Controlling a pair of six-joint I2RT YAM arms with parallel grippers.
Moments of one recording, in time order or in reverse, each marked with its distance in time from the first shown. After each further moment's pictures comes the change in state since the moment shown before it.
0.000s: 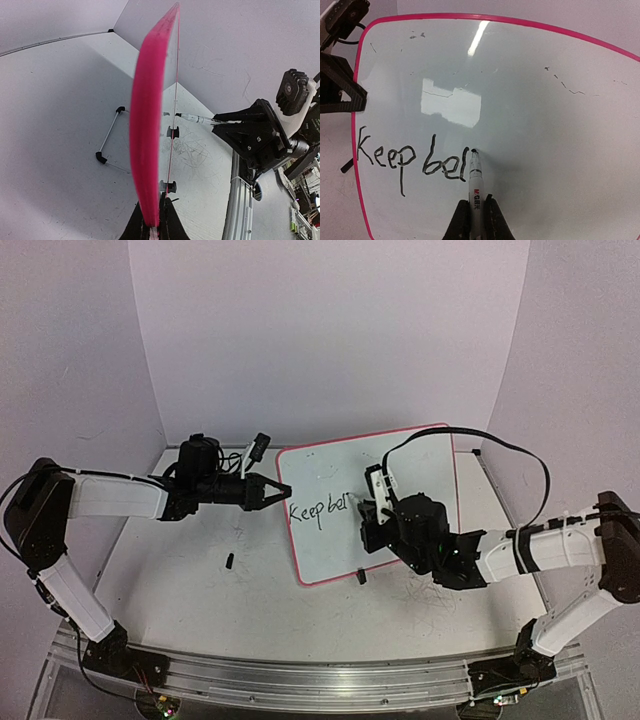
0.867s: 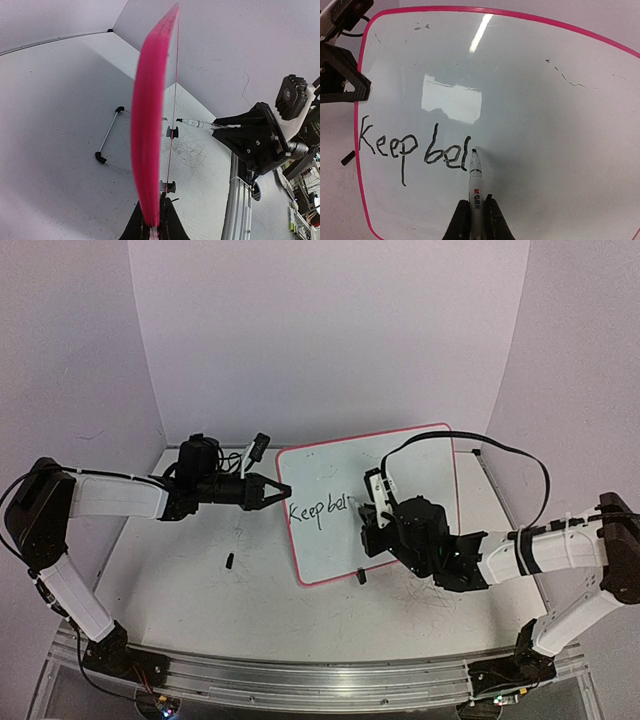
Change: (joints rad) left arm 0.003 0.003 0.000 0.004 0.009 -0.004; right arm 0.011 -0.022 -0.013 -0.034 0.006 0.002
